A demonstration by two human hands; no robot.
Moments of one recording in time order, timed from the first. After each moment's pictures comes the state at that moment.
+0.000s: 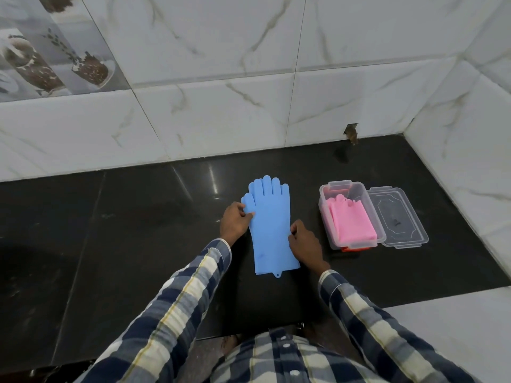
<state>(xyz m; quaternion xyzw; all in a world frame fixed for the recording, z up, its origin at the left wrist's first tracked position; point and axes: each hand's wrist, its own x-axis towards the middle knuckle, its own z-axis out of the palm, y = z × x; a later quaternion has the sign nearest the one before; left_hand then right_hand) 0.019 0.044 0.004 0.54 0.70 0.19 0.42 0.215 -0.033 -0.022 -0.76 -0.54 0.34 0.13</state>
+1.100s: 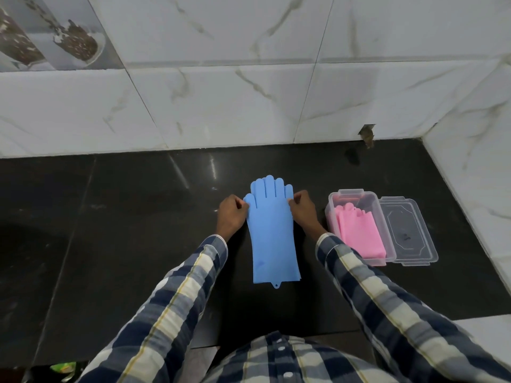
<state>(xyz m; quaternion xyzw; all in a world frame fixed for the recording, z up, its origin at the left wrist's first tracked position) 0.014 0.086 -0.010 0.51 0.72 0.22 0.42 0.218 0.083 -0.012 -0.76 -0.44 0.41 0.24</state>
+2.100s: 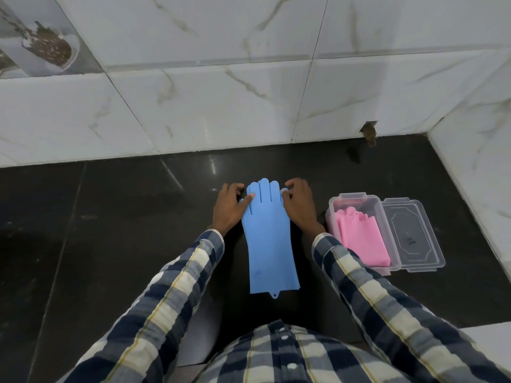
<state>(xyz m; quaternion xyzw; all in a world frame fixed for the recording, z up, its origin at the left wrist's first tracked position) 0.018 0.132 -0.019 0.60 0.68 0.19 0.38 0.220 0.120 -0.020 -0.74 -0.54 0.31 0.25</state>
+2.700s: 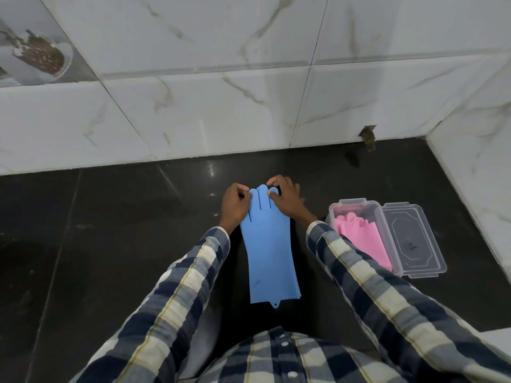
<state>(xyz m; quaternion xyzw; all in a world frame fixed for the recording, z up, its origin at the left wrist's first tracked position) 0.037 0.158 -0.025 0.52 0.69 0.27 0.43 0.208 0.156 -0.012 -0.69 -0.59 0.37 0.17</state>
